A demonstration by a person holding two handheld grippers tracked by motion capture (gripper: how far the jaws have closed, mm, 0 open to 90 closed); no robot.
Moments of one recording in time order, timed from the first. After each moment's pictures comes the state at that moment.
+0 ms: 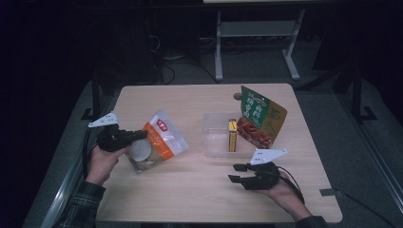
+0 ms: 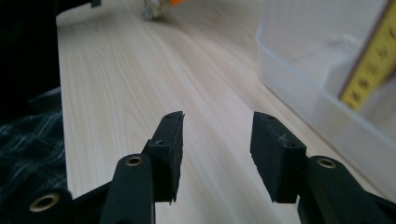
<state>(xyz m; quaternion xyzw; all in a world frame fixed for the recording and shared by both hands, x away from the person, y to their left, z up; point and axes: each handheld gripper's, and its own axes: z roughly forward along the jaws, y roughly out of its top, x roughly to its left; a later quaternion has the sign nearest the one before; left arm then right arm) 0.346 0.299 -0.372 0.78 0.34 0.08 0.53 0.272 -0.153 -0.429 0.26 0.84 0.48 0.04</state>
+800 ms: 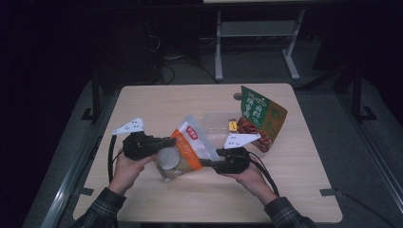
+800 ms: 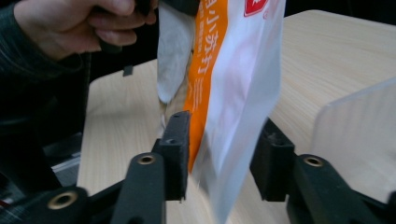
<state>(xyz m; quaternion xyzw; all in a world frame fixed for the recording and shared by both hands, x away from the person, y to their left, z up) 0.320 0.227 -0.363 0.78 0.27 0.03 0.56 0.308 -0.084 -0.412 0.22 0.80 0.56 0.01</state>
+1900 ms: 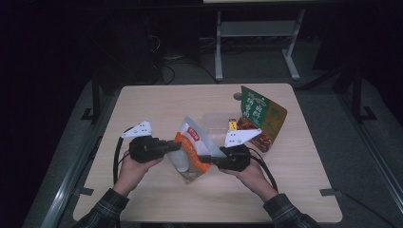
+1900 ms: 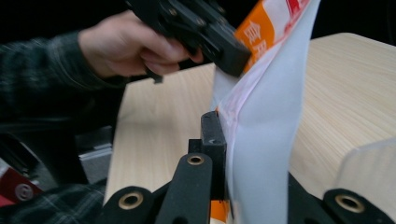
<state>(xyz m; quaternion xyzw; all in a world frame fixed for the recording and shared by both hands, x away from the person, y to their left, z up) 0.320 0.214 -0.373 0.80 0.26 0.04 0.55 0.305 -0.086 -0.387 0.16 0.80 0.58 -0.01</state>
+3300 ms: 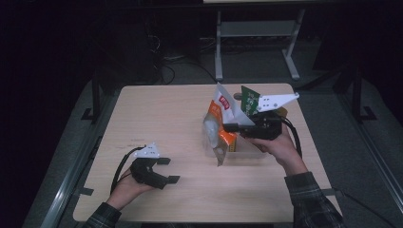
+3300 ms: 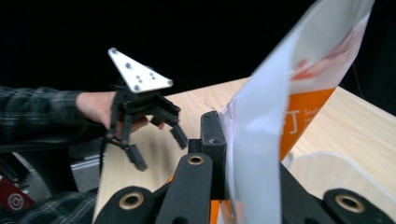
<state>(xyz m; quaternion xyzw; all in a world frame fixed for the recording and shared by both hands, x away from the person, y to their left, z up) 0.297 0.220 -0.426 0.86 0.27 0.02 0.42 0.347 -0.155 -0.310 0.16 0.79 0.59 0.02</state>
